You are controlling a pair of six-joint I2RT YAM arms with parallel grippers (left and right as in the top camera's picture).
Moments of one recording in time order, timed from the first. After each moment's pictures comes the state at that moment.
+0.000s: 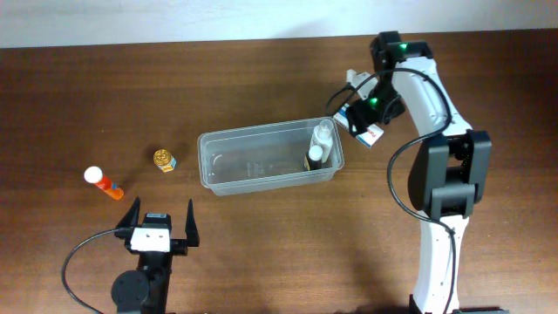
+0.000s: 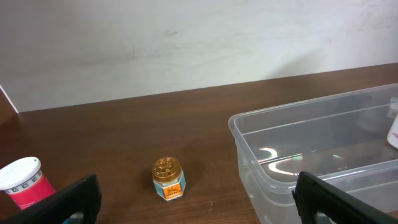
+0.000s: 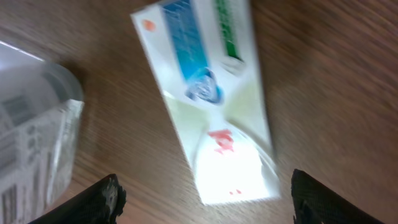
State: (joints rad) left arm 0.04 0.01 0.01 -0.07 0.08 0.11; right arm 0.08 2.36 2.10 -1.30 -0.13 -0.42
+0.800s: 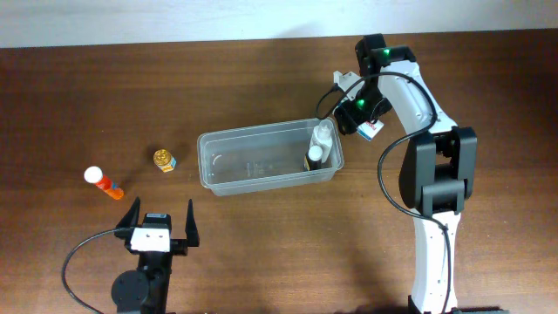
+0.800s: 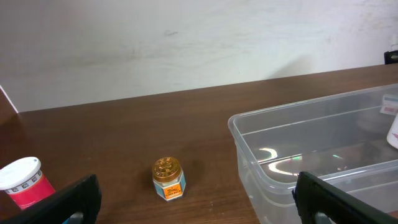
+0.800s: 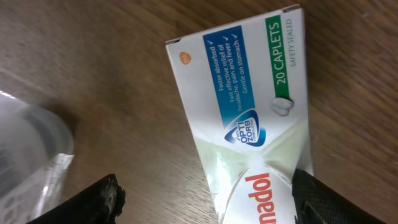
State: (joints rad) left arm 0.04 0.01 0.01 -0.07 0.08 0.11; right arm 0.12 2.41 2.10 -1.20 -0.11 -0.45
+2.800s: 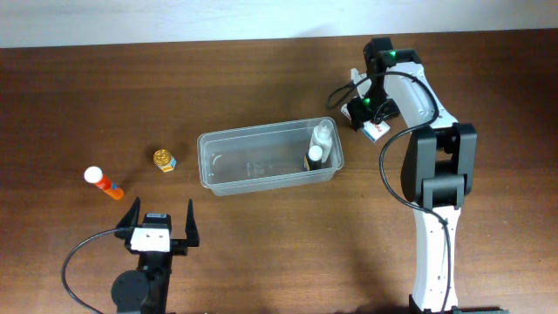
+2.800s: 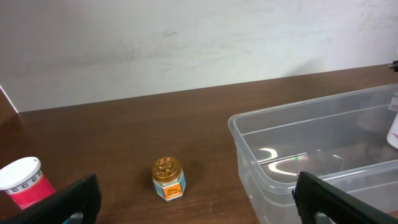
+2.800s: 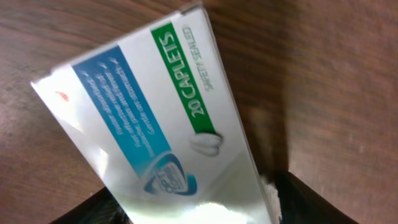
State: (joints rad) left arm 0.04 0.01 0.01 -0.07 0.08 0.11; right arm 0.07 2.48 2.13 -1.17 -0.01 -0.20
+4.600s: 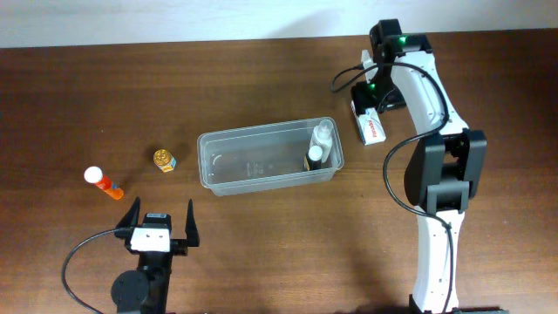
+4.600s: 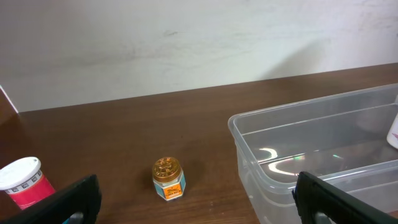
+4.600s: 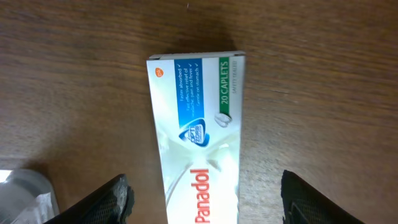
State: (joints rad) left arm 0.04 0.01 0.01 -0.07 0.08 0.11; right arm 0.07 2.43 2.22 -1.25 -0.01 -0.07
